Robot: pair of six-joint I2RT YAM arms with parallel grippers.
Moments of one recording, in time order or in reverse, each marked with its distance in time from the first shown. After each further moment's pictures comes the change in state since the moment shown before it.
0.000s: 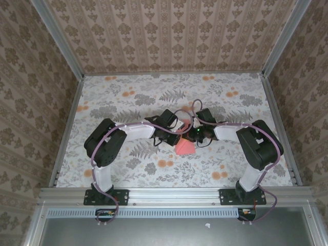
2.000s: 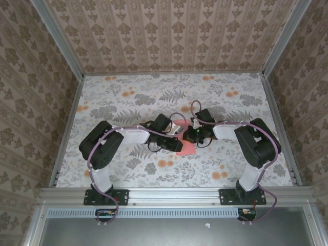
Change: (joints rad) left arm 0.019 -0.058 -0.165 0.180 0.378 -0.261; right arm -0.002 0.032 0.020 -0.058 0.021 -0.042
